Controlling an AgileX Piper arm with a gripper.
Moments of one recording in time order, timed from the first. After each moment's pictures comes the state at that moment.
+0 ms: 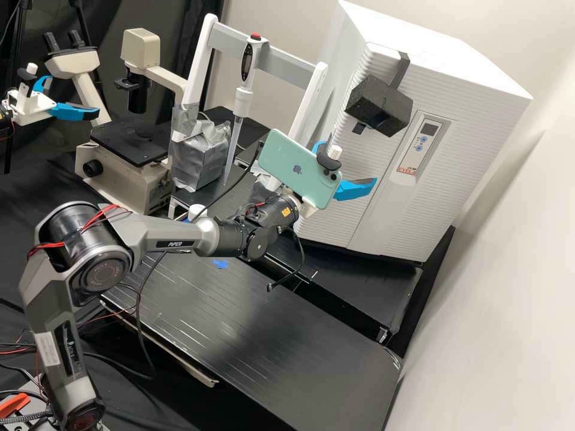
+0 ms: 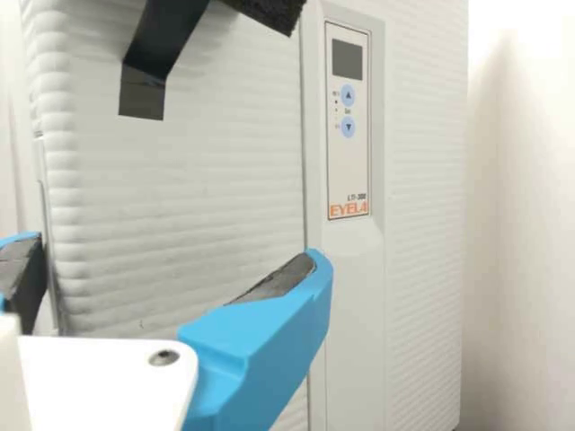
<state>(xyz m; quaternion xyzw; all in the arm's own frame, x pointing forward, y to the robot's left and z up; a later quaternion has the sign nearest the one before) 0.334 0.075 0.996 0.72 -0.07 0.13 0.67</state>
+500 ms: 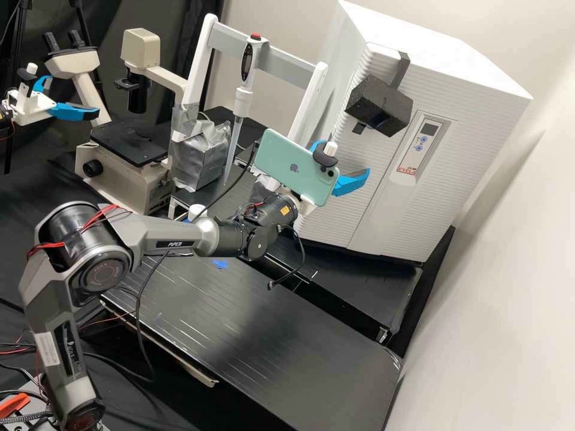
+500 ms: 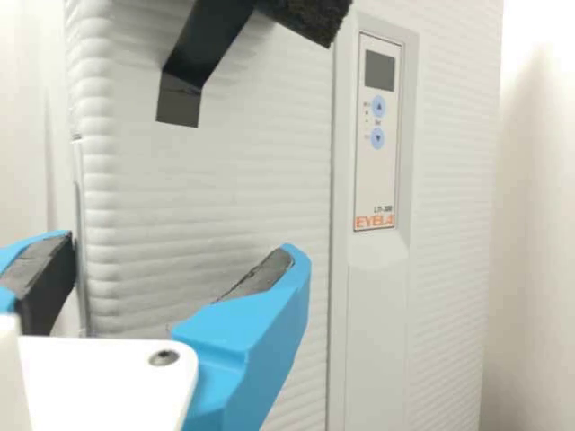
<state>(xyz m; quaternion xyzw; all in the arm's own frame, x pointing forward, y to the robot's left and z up) 0.334 0.076 0.995 0.71 -0.05 0.13 0.69</state>
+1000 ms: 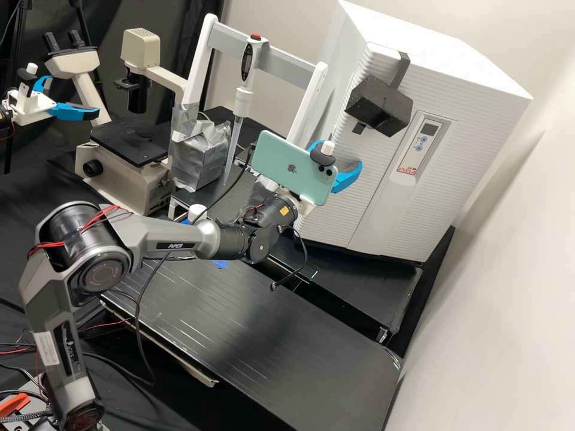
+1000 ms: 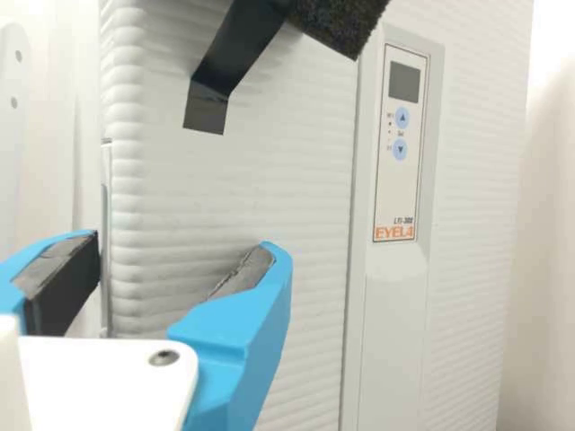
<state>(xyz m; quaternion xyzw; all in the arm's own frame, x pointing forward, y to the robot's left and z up) 0.331 0.074 0.997 0.70 -0.03 0.14 0.70</state>
